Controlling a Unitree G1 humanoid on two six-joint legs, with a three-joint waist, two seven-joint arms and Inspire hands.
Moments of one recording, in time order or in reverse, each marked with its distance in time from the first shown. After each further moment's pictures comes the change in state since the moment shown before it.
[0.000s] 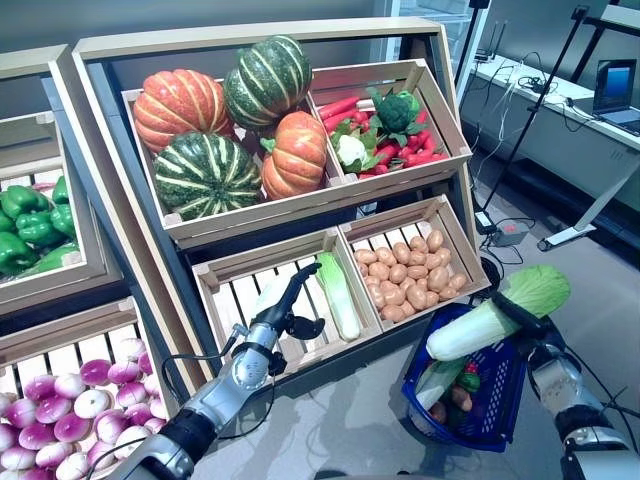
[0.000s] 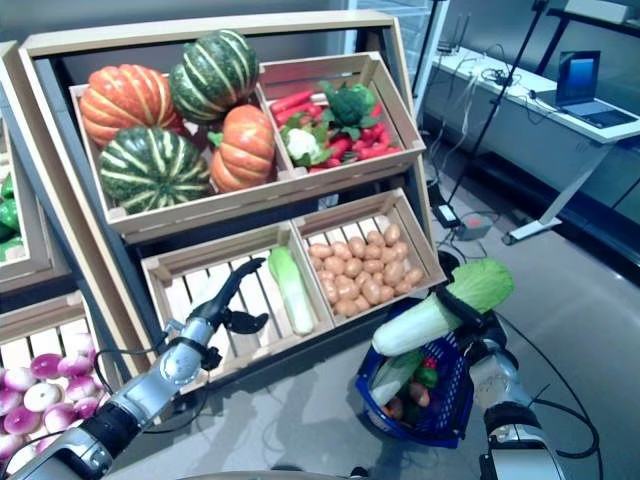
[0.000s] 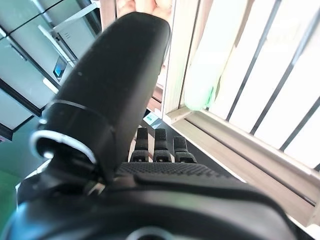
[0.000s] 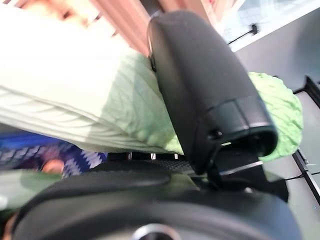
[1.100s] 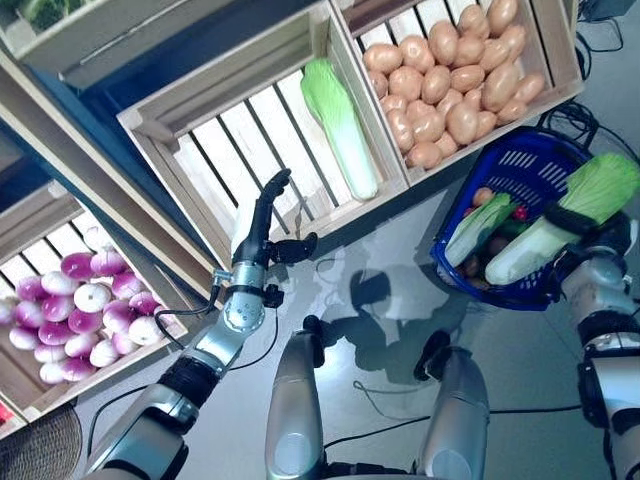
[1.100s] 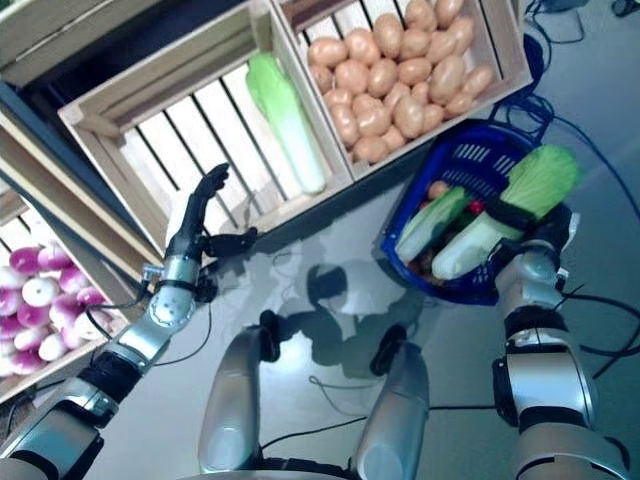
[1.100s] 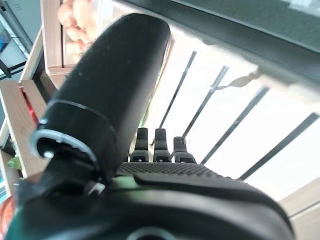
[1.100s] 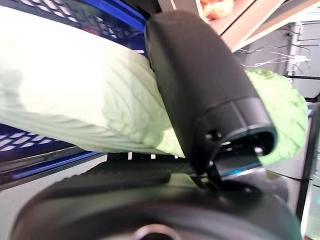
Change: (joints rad) left arm -0.212 0.020 0.062 -0.001 -0.152 -0.094 0.192; right arm -0.558 -0.164 0.080 0.170 -0.224 -0.105 -0.342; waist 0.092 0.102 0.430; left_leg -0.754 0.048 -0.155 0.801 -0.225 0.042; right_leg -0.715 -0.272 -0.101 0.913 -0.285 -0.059
